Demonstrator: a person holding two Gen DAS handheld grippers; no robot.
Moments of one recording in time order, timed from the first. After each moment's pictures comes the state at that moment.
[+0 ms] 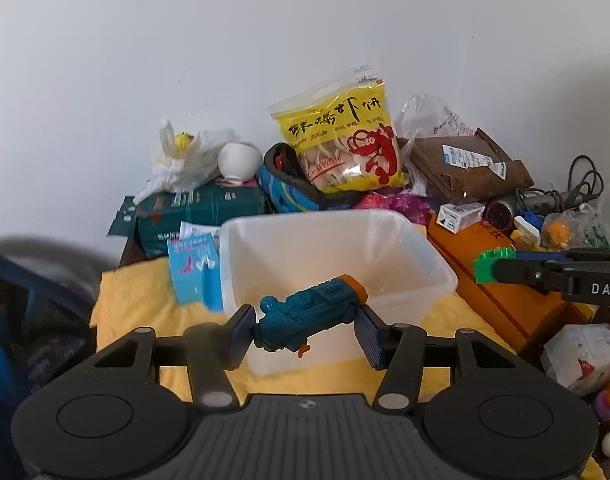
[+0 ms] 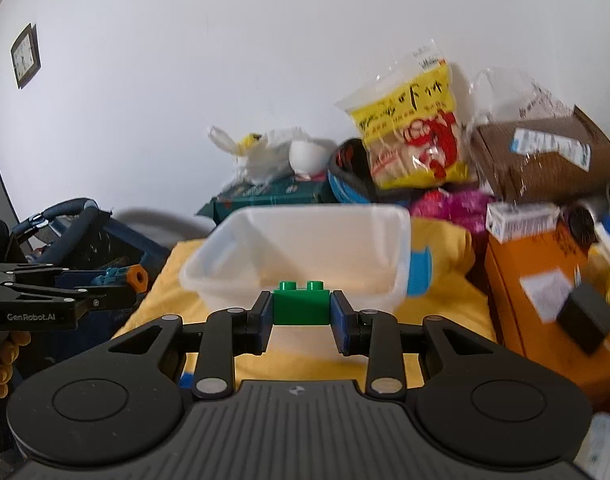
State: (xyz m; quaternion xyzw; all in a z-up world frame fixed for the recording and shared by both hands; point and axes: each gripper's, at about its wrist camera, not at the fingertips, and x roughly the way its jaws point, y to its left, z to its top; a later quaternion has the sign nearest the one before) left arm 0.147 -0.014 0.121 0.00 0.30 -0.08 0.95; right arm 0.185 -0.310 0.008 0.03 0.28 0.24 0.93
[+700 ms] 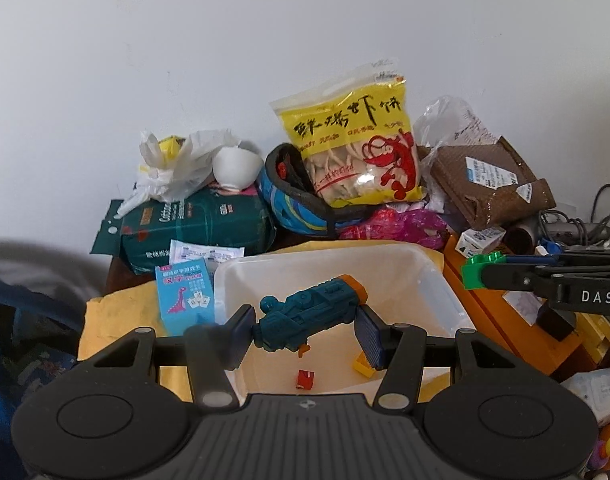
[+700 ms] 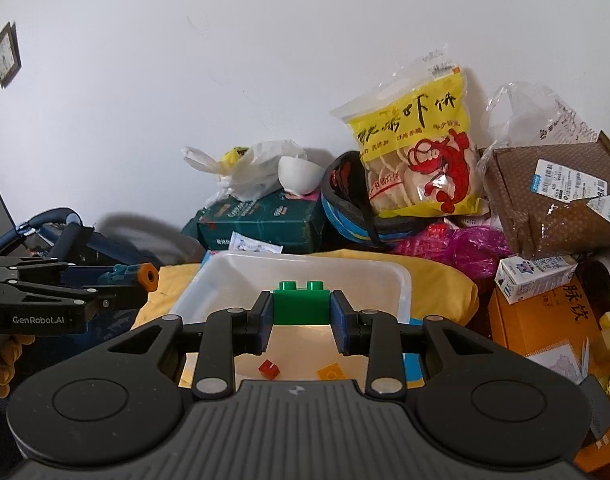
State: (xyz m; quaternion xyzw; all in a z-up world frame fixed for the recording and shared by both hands) left arm 0.242 -0.012 0.144 -0.02 0.34 -0.08 0.94; right arm 0.275 -0.294 0.044 0.02 0.32 0.24 0.92
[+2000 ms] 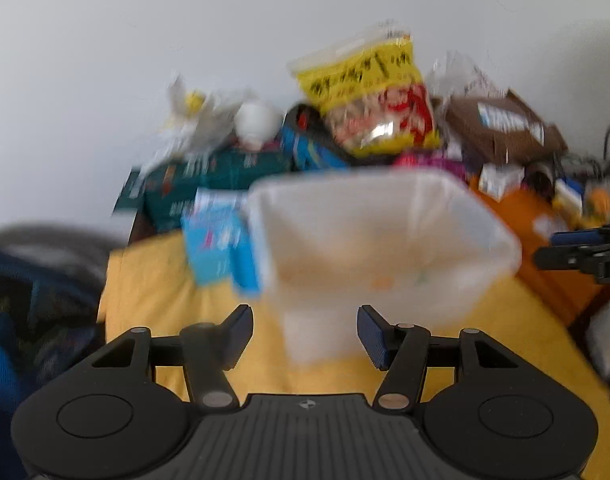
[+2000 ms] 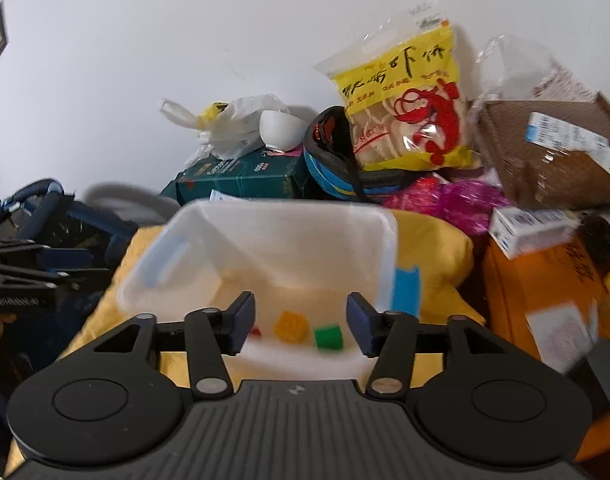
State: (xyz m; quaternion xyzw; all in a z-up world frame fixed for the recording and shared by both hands) left arm 0.176 0.021 0.063 0.02 0.35 -0.06 0.93; right arm 0.260 -0.309 -0.009 0.00 0.34 0.23 0.91
